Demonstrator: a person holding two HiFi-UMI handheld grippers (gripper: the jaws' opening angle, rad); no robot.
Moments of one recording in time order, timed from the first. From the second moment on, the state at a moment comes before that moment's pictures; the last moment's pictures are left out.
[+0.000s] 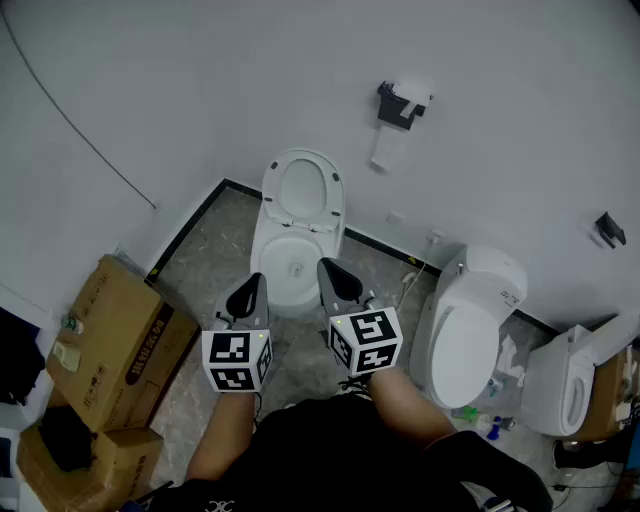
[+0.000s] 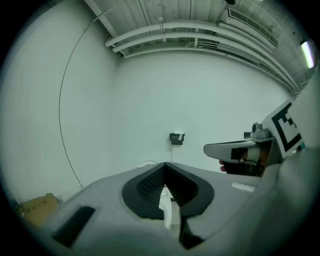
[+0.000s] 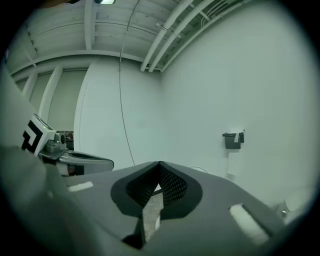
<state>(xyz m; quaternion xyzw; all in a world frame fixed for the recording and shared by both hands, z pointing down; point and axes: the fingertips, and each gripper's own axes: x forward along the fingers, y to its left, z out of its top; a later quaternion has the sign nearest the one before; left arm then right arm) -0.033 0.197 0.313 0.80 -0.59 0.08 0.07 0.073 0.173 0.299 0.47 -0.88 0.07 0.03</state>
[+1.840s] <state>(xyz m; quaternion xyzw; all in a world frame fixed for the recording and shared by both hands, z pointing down) -0.065 -0.027 0.361 0.78 -0.61 0.10 0.13 0.057 -0.072 0.348 0.48 -0.87 0.08 0.06</state>
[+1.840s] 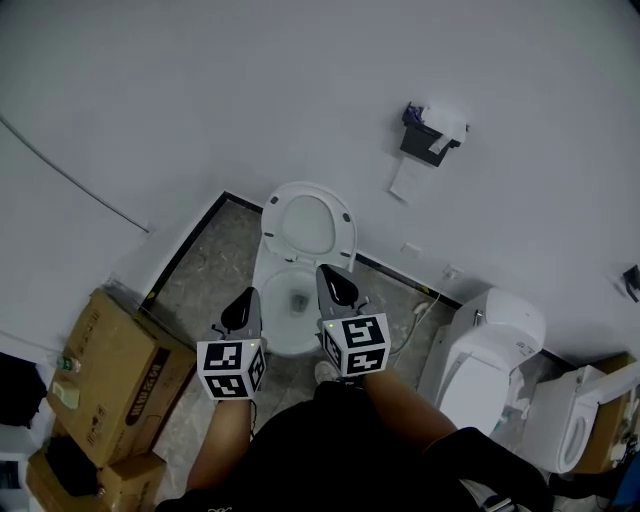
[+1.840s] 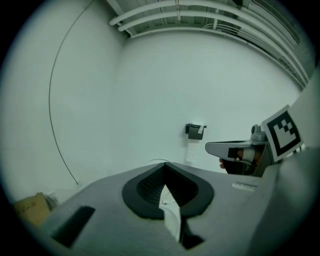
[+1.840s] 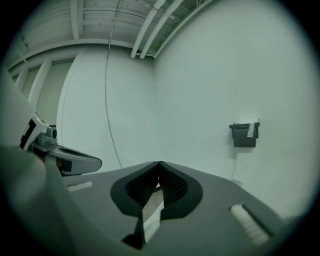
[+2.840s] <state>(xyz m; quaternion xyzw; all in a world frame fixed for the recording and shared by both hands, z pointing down) -0.067 -0.158 0.418 0.73 -0.64 0.15 0.20 0.083 -0.365 0.512 0.39 -0.85 -0.04 0.35</state>
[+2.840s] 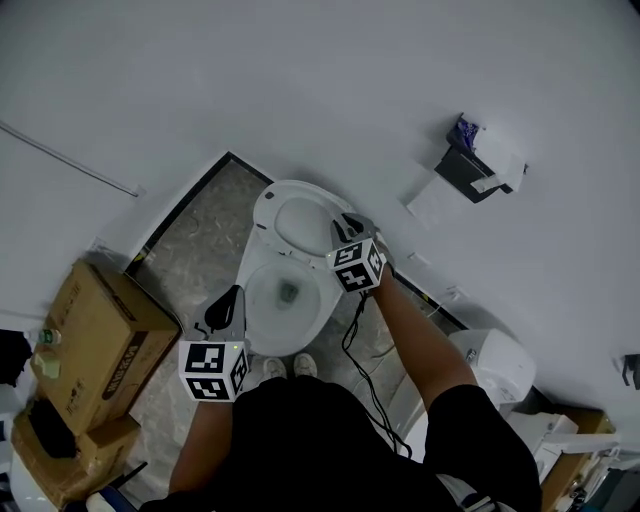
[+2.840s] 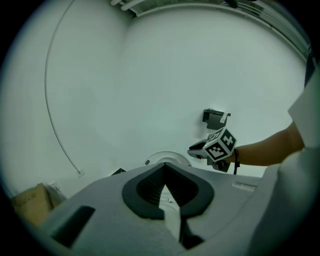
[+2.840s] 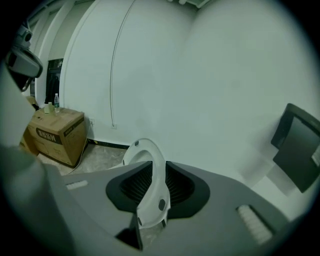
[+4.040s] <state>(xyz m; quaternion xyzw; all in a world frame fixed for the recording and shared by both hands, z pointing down) -0.089 -0.185 0.440 0.71 -0.65 0.15 0.23 0.081 -0.422 0.594 0.35 -0.83 -0.01 0.43</state>
